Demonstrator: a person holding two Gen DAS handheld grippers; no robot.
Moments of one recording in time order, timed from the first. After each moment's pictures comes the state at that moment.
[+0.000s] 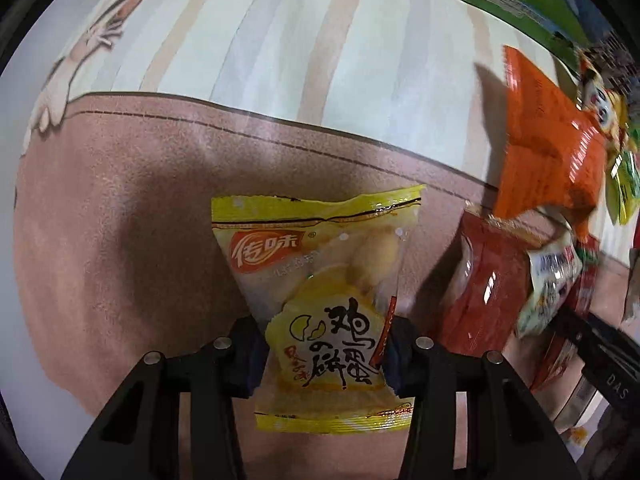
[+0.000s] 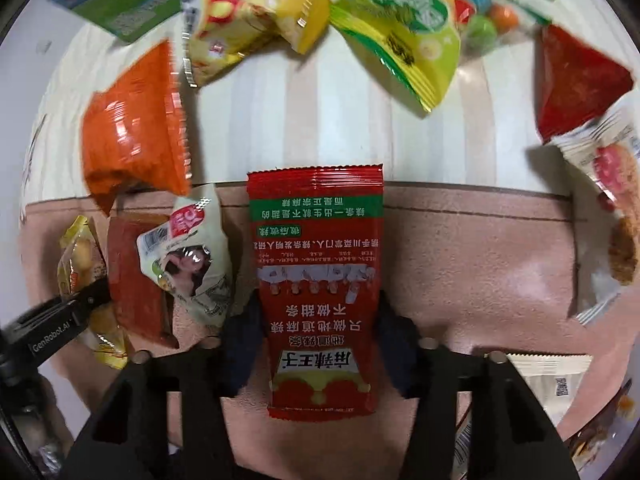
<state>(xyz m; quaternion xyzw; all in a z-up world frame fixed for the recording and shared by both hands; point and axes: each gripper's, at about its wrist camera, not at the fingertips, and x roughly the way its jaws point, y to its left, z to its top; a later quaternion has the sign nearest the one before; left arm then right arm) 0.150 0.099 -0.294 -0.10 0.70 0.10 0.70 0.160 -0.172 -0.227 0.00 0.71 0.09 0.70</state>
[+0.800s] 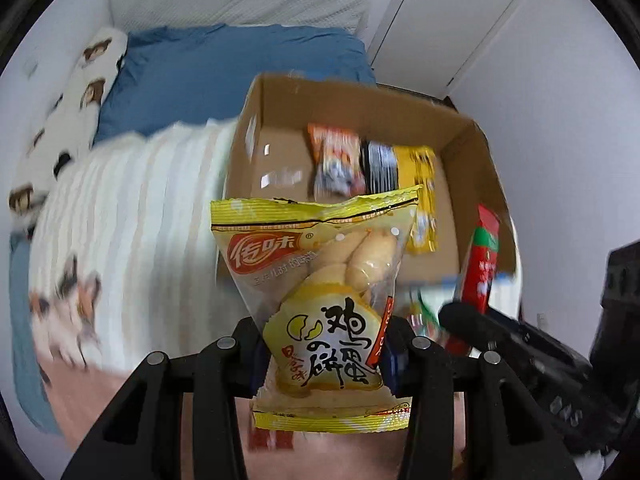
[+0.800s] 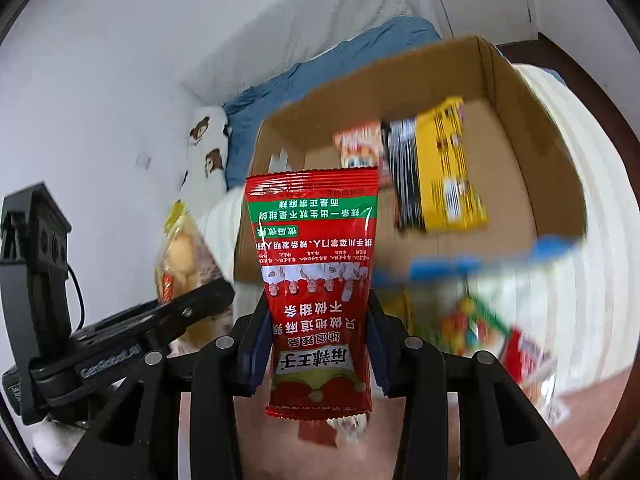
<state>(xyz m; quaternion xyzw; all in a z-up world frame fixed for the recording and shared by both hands) 0.327 0.042 -0.069 -0.11 0.59 -0.03 0.80 0.291 -0.209 -0.012 0.17 0.58 0.19 0.77</state>
